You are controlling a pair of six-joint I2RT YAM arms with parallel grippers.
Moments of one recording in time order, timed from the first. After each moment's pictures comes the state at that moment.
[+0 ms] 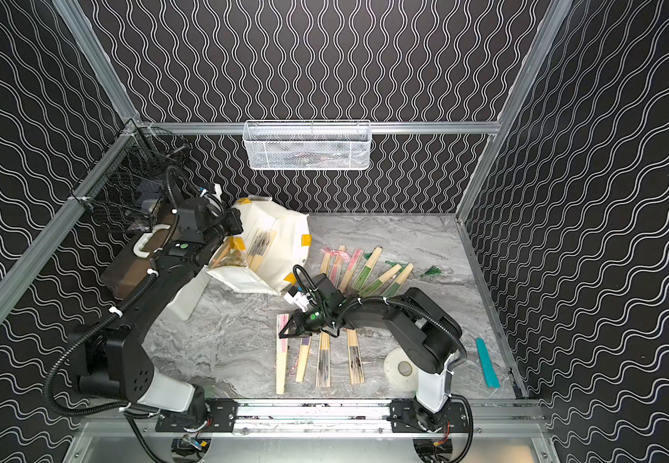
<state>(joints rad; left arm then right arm) -0.06 1.50 1.28 -0.12 0.05 -0.32 0.83 1.86 0.96 0.12 -0.85 0.71</state>
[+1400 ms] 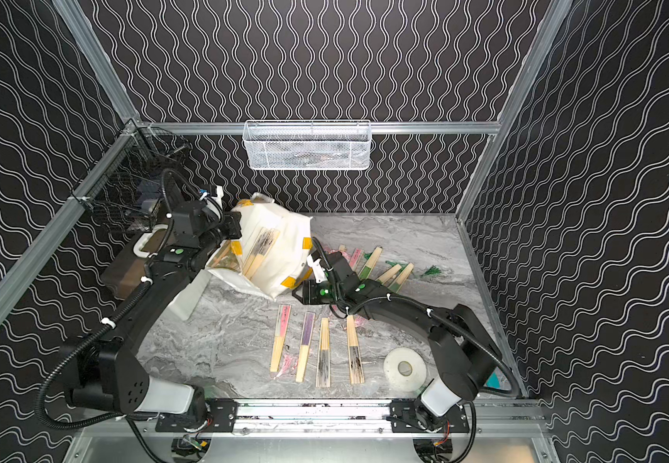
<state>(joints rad) -0.06 1.43 1.22 -0.12 0.13 -0.22 0.76 1.57 1.06 -0.10 -0.30 0.63</state>
